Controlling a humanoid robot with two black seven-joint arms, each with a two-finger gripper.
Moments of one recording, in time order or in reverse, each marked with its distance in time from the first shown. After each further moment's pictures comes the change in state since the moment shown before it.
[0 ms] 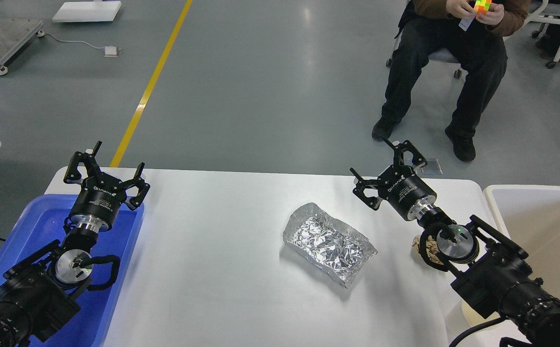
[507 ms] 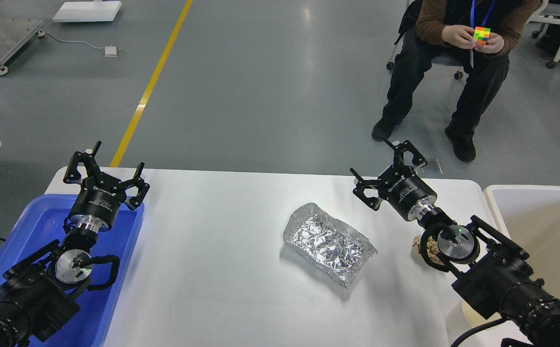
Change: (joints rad) left arm 0.000 0.001 0.000 0.000 0.000 0.000 0.000; right arm -0.006 -0.010 -0.003 0.011 -0.005 0.005 0.000
